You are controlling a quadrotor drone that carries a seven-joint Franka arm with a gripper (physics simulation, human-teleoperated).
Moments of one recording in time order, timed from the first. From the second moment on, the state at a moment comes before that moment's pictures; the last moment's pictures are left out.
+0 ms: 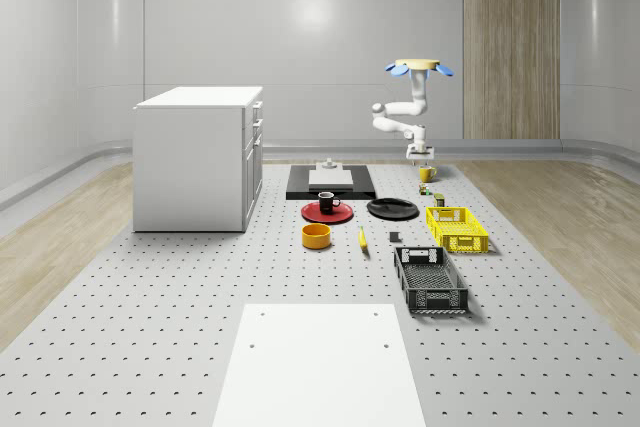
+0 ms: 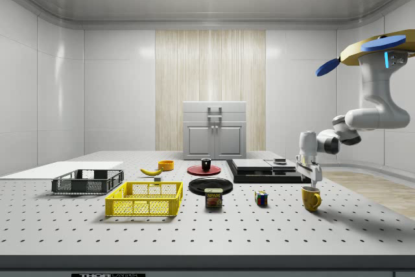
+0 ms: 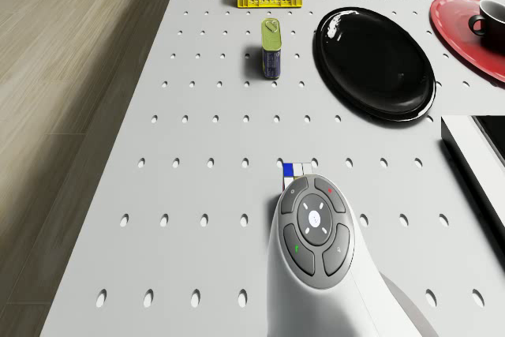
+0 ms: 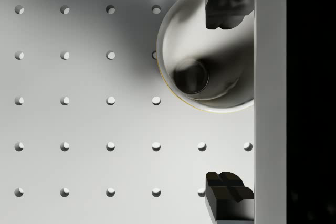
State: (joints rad) arm -1.10 -1.44 1.08 -2.70 -2.07 1.65 1.49
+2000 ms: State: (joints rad) arm -1.14 -1.43 1.02 -2.63 -2.12 1.70 1.48
